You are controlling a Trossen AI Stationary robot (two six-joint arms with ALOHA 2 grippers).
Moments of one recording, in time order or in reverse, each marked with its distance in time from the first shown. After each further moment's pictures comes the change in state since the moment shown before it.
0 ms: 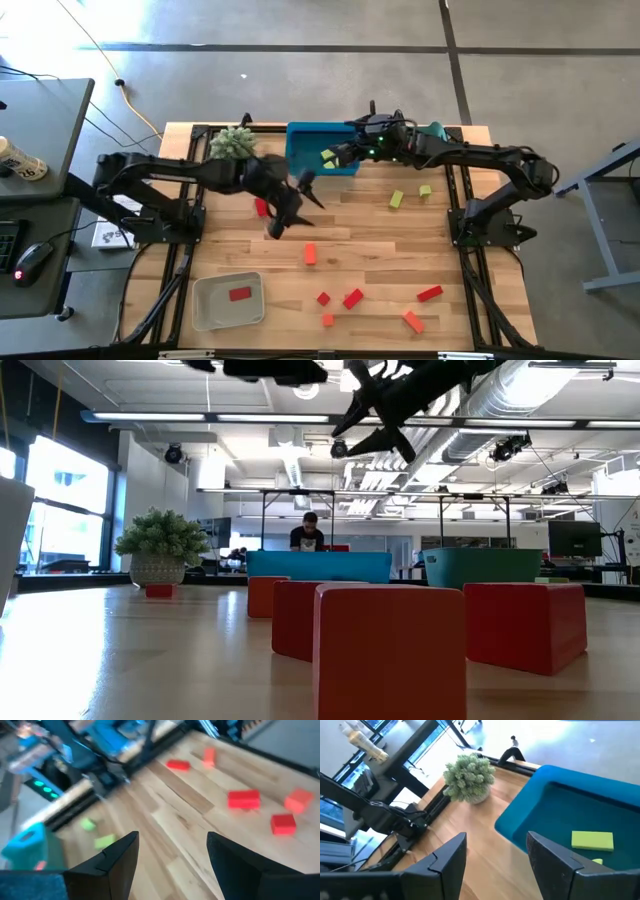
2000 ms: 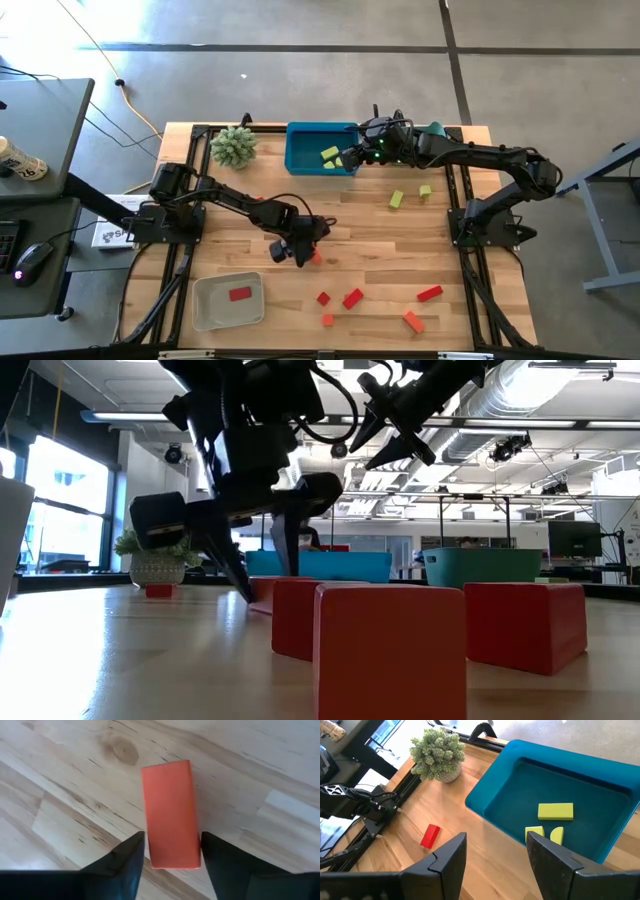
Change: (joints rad) left arm -0.171 0.464 -0.002 -0.130 -0.229 0.330; right arm 0.001 -0.026 0.000 -0.189 0.046 0.008
